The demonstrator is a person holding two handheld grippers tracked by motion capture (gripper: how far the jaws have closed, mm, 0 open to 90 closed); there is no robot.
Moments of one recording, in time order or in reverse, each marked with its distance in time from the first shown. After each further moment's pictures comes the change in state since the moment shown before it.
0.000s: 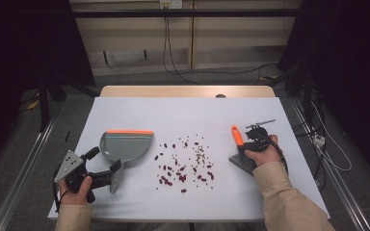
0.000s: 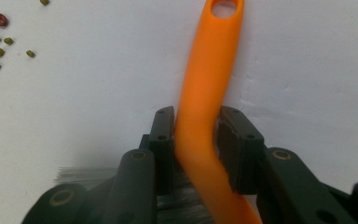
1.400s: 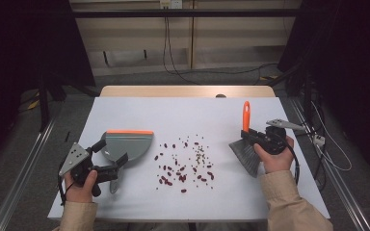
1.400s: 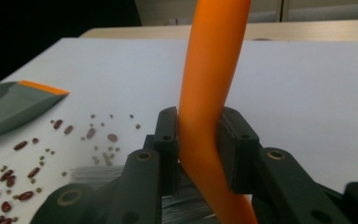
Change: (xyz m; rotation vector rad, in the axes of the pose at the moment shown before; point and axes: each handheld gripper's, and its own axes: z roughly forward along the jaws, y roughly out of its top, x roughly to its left) left arm -0.020 0.027 0.014 -0.030 -0.047 0.018; right arm 0.003 -0.011 -0.060 -0.493 0.153 0.073
